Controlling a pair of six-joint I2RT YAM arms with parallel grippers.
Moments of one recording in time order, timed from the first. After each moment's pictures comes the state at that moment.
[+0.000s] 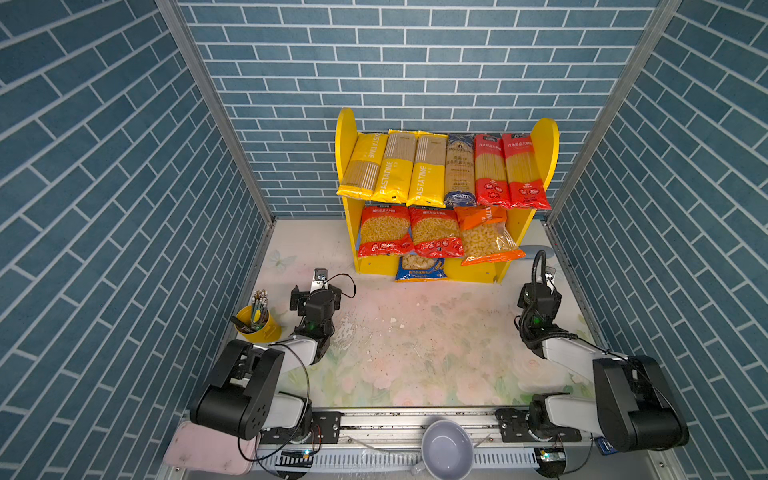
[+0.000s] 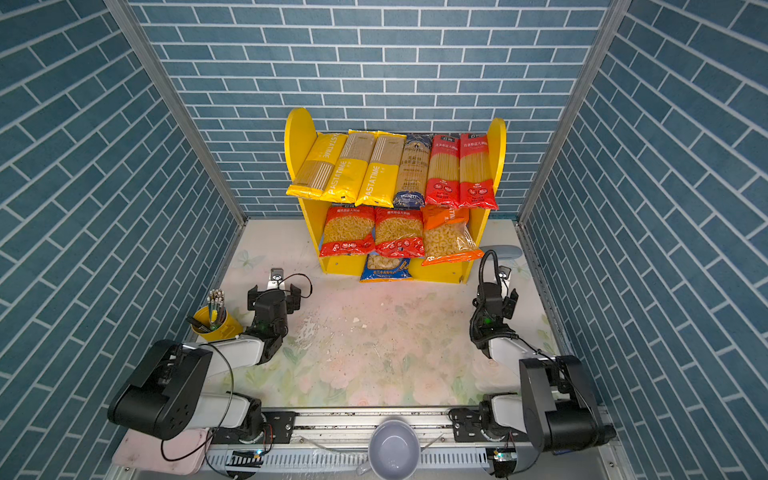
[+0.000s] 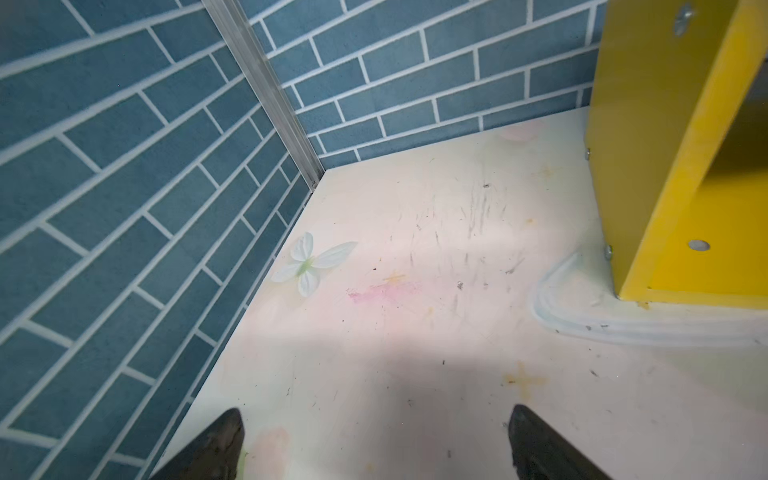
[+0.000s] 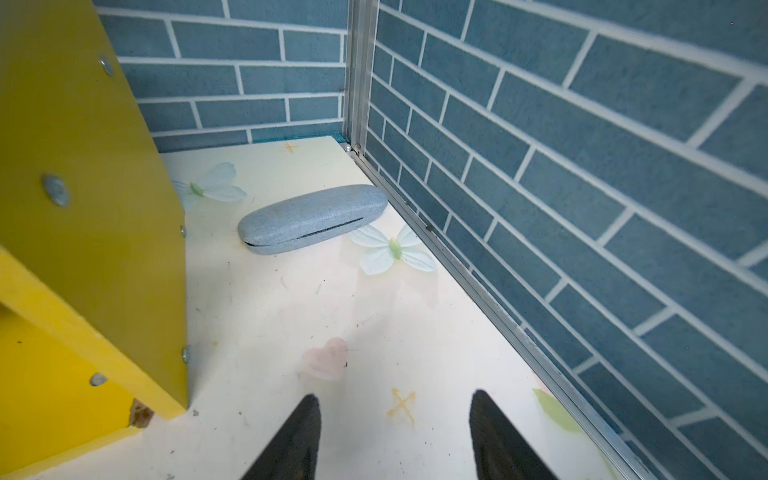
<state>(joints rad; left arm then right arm) -0.23 1.40 0.31 0.74 -0.57 0.12 0.14 1.32 0.36 0.56 0.63 0.07</state>
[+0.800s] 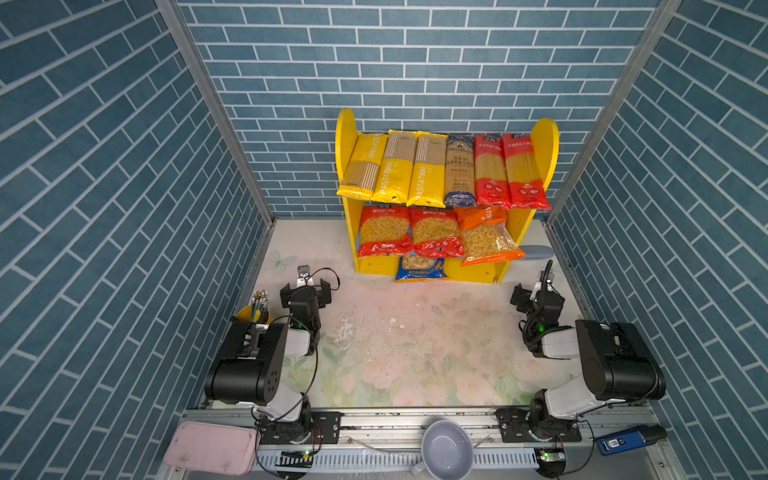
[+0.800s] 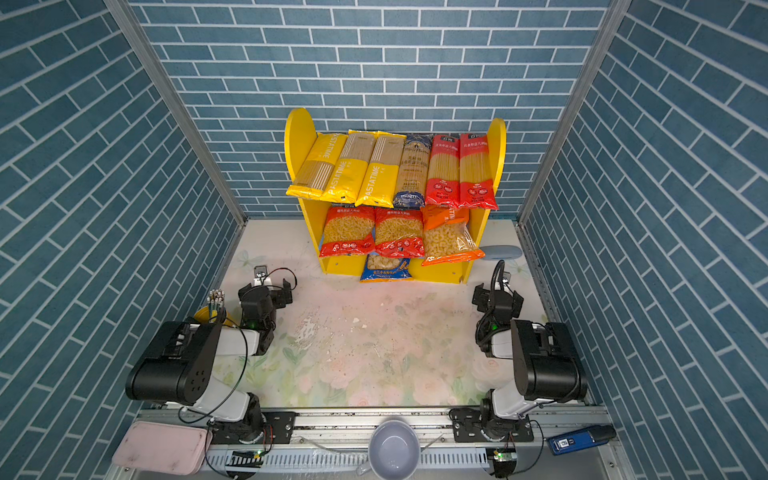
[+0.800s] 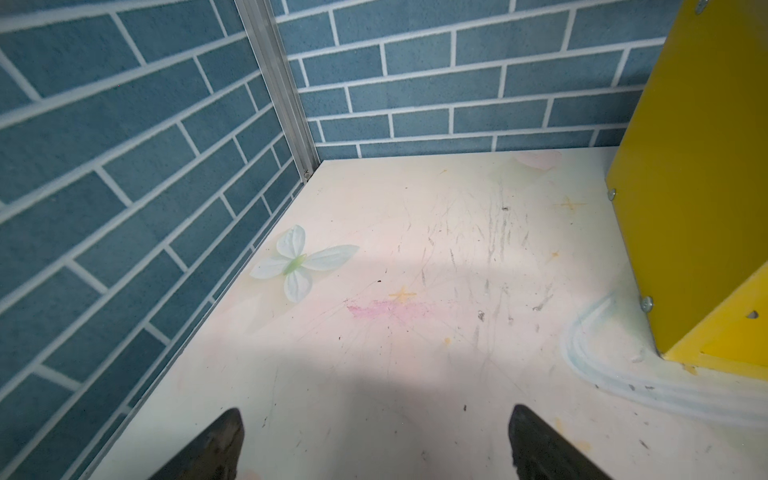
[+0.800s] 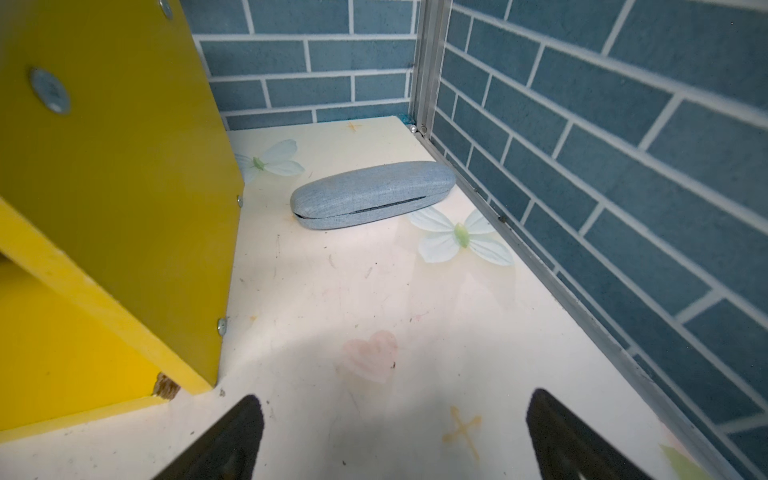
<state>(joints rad) -0.07 1.54 0.34 0.87 -0.36 0.03 -0.01 1.54 0.30 0.88 0.27 0.03</state>
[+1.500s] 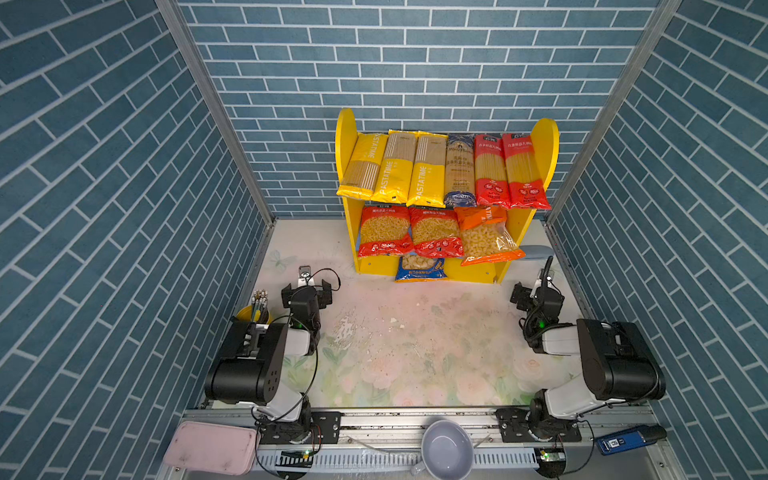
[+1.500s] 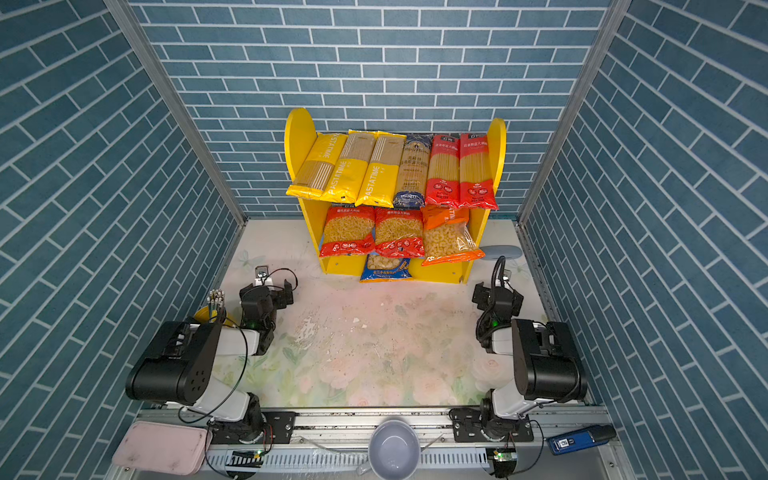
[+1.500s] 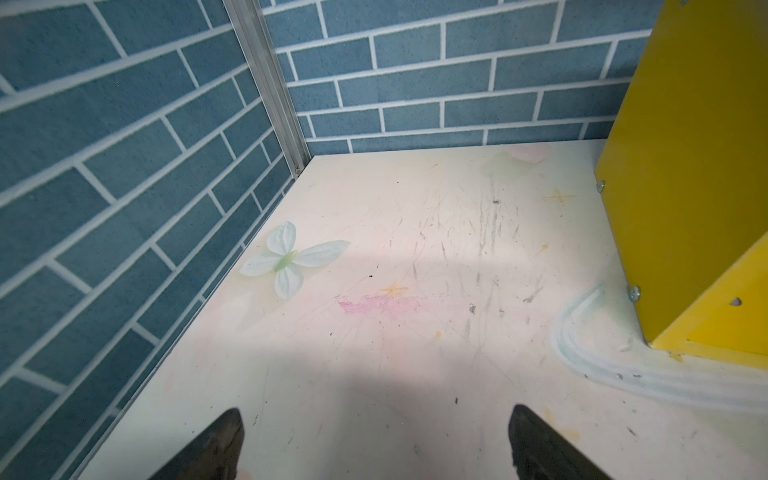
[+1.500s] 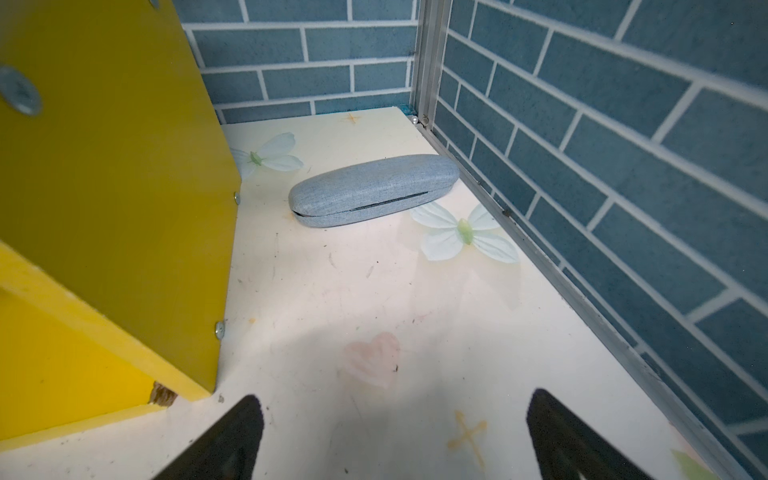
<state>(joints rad) -0.07 1.54 0.34 0.86 -0.33 0.03 -0.01 1.54 0.34 0.82 0.26 0.05</state>
